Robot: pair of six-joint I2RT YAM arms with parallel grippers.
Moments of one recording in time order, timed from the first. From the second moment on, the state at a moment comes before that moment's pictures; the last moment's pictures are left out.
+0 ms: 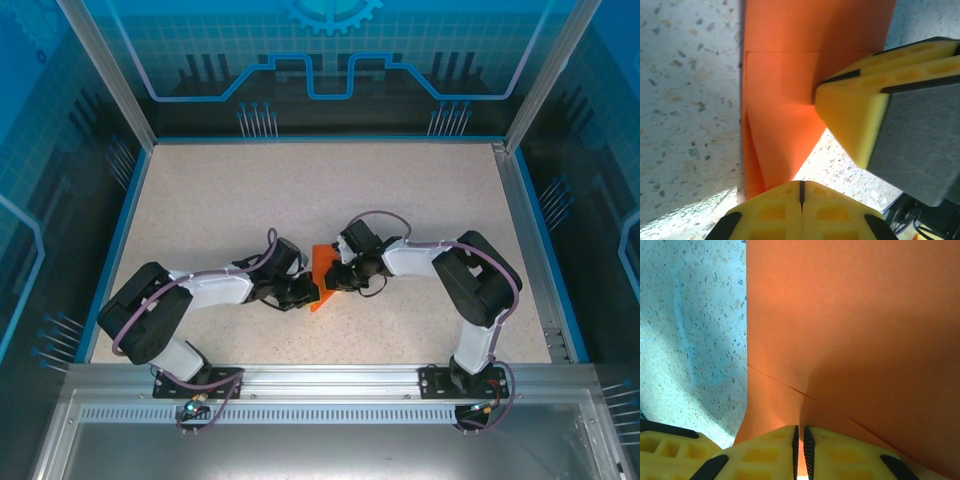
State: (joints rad) left arm -0.64 1.54 0.63 -0.10 0.47 -0.98; right arm 0.66 1.83 0.94 -0.24 -0.47 0.63
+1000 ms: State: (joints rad) left arm -0.63 1.57 0.58 -0.05 0.46 -0.97; right arm 0.77 1.79 0.89 -0.17 -0.44 0.69
